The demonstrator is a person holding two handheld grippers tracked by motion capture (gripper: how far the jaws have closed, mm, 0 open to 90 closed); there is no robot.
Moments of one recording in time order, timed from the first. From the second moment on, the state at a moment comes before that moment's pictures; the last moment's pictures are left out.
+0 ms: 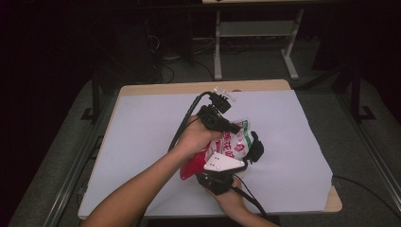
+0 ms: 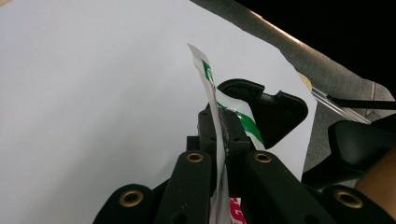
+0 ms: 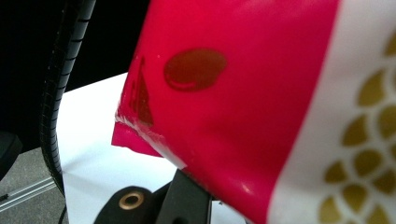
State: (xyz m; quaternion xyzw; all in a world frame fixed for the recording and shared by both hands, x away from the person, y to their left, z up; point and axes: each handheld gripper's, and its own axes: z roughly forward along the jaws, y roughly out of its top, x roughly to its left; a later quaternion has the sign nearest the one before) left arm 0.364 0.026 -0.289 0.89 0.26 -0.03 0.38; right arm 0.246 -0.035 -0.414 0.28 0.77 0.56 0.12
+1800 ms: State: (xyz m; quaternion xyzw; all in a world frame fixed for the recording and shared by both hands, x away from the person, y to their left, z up) left arm 0.362 0.022 -0.291 0.89 0.26 -0.02 0.37; right arm 0.244 -0.032 -0.413 0.28 0.77 0.57 0.11
